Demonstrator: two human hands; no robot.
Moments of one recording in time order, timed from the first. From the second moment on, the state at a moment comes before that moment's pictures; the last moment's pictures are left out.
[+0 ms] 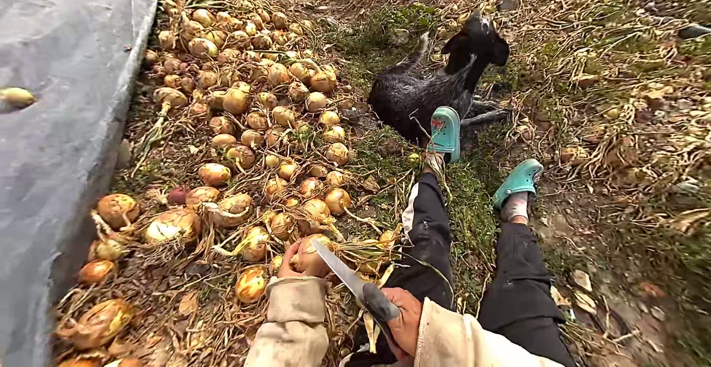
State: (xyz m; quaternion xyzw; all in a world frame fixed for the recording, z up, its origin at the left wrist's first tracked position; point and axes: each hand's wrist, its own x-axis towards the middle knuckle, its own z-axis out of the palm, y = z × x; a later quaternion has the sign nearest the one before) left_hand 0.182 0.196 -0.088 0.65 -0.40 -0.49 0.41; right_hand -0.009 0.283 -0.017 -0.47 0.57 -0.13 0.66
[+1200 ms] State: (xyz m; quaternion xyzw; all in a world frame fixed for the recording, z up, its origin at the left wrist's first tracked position) left_hand 0.312 0.246 -0.101 0.77 -0.40 -0.40 0.29; right_hand -0.038 0.288 -0.041 -0.33 0.60 -0.31 0.66
